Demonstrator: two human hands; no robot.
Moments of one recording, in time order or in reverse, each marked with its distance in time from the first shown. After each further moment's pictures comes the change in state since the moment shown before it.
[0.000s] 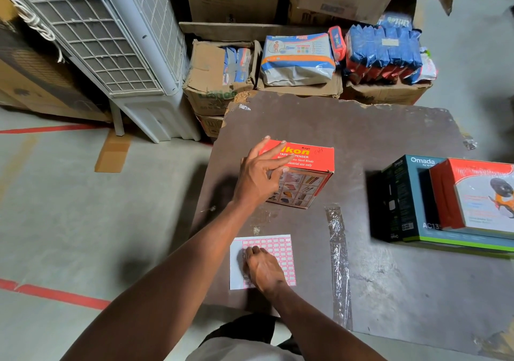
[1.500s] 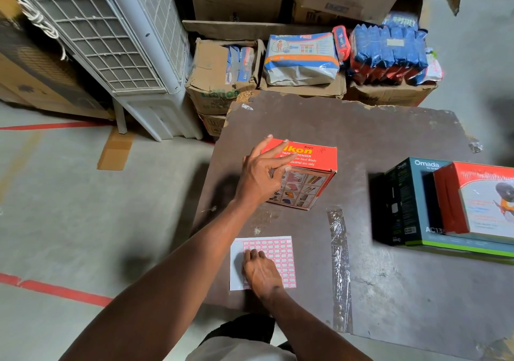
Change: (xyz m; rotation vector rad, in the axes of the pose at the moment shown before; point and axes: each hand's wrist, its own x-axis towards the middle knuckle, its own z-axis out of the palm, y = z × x) left_hand 0.006 0.004 -0.002 -0.008 0.000 -0.007; right_hand -0.002 -0.005 0.016 -0.085 0.040 -0.003
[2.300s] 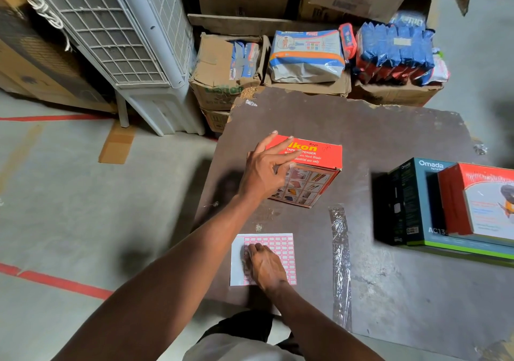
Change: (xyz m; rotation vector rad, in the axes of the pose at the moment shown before) left_hand -0.001 0.004 -0.002 0.012 0.001 0.007; right_hand 0.003 0.014 0.002 0.104 0.076 -0.031
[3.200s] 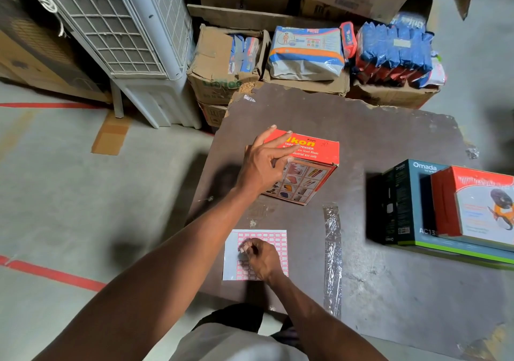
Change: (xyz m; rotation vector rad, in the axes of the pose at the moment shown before) left_hand 0.007 0.005 0.000 -0.003 0.022 -0.002; right_hand 0.003 0.013 0.002 0.967 0.079 0.314
